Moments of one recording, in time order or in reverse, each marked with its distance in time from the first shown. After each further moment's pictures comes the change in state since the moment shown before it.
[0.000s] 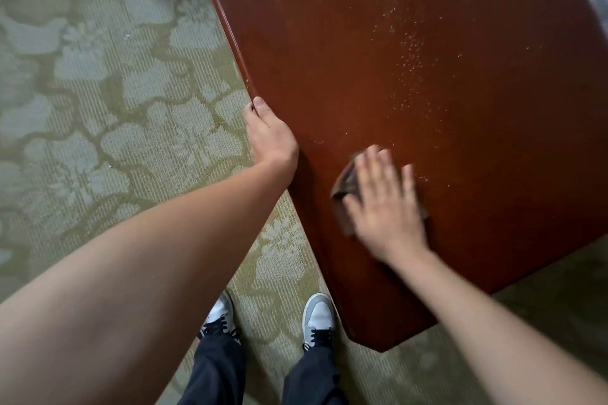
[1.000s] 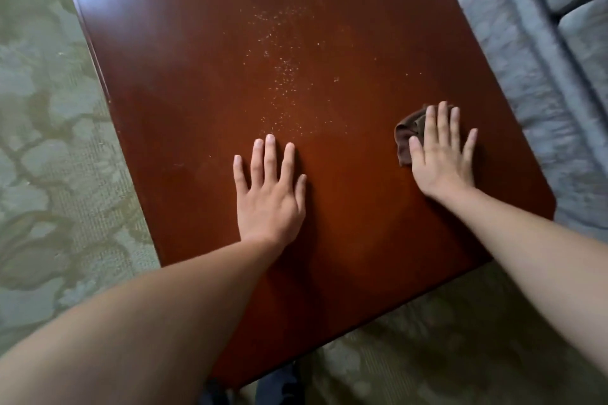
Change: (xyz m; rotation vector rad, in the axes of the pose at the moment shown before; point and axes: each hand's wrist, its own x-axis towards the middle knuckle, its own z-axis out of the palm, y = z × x) left_hand -0.168 -0.022 0.132 1.124 -0.103 0.795; right_hand 0.063 0.334 -0.037 0.027 -0.146 0.393
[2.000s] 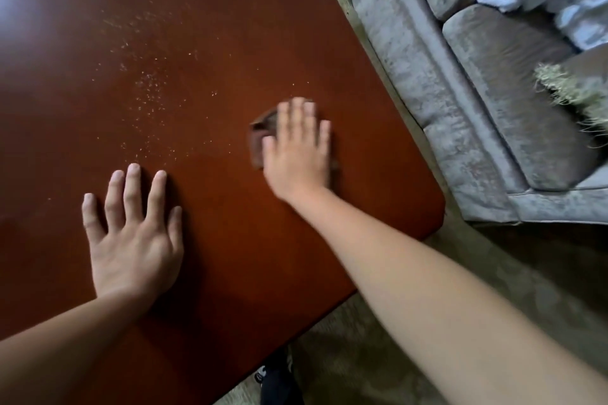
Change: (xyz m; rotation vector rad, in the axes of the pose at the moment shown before) left_hand 0.000 0.008 0.000 -0.024 0.105 -0.048; right_hand 0.011 -0.064 -0.009 0.071 0.142 -0.078
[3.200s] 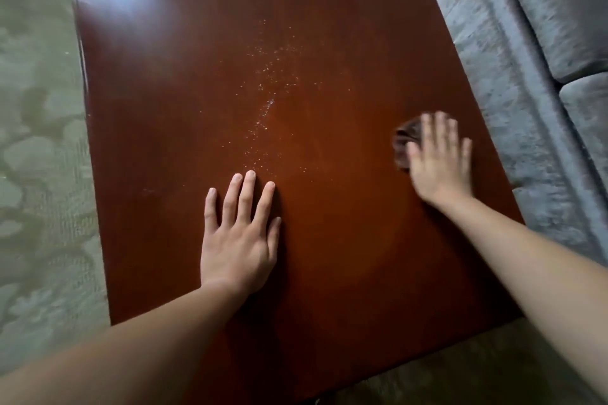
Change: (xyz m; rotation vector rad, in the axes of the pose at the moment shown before) left_hand 0.001 -0.007 0.007 0.053 0.015 0.039; right_hand 0.075 0.072 -0.021 -0.063 -0.059 -0.052
